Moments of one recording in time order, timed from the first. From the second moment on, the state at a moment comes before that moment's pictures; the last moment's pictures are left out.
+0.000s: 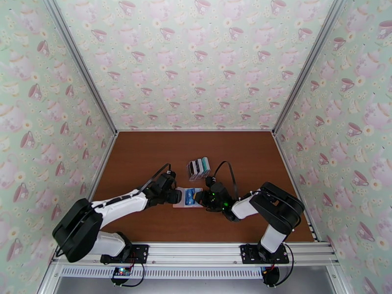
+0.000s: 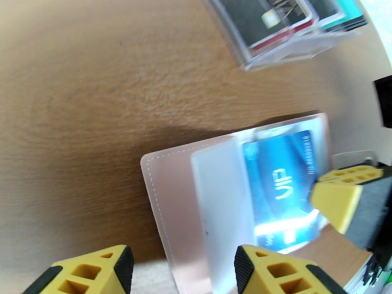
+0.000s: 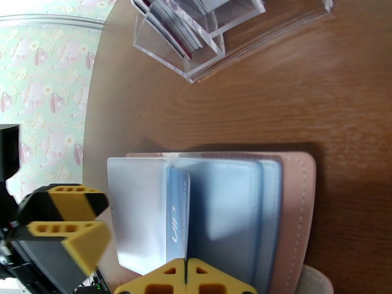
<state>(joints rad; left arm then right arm) -0.67 1.45 0.67 -0.26 -0.01 -0.51 0.79 1.73 0.44 0.74 -0.24 1.05</state>
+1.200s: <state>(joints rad) -0.67 1.53 0.68 -0.23 -0.05 -0.51 0.79 1.76 0.42 0.83 -0.24 1.08</state>
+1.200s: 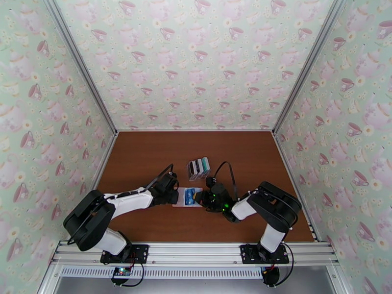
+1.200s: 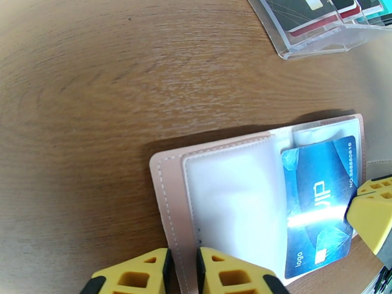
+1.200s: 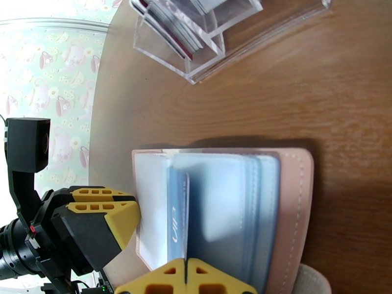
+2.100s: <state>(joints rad) -0.68 1.53 0.67 -0.21 -0.06 -0.54 0.79 1.82 0.40 0.97 -0.24 1.16</state>
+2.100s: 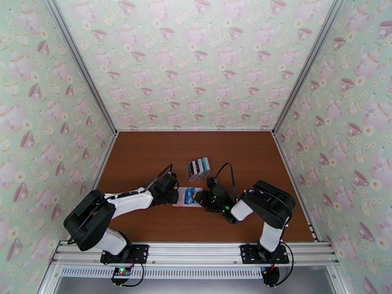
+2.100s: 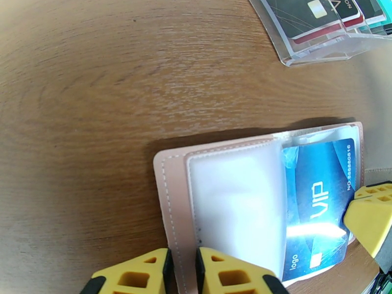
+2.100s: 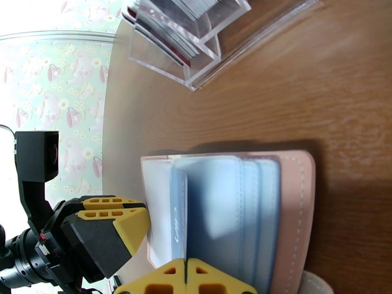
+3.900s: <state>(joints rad) -0.68 1.52 0.66 -0.20 -0.06 -0.59 0.86 1.67 0.71 0.17 -0.13 0.96</state>
